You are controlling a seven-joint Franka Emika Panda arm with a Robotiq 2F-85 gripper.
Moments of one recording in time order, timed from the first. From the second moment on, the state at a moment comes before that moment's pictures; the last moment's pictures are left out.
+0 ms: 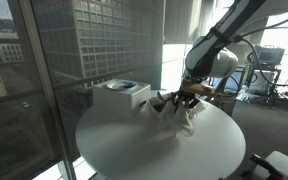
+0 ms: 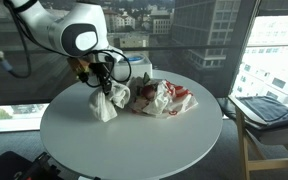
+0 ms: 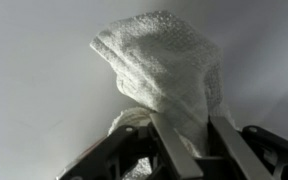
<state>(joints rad) 0.12 0.04 0.04 -2.54 0.24 2.79 0.46</state>
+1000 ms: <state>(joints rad) 0.12 -0.42 -0.08 -2.75 0.29 2.83 0.24</state>
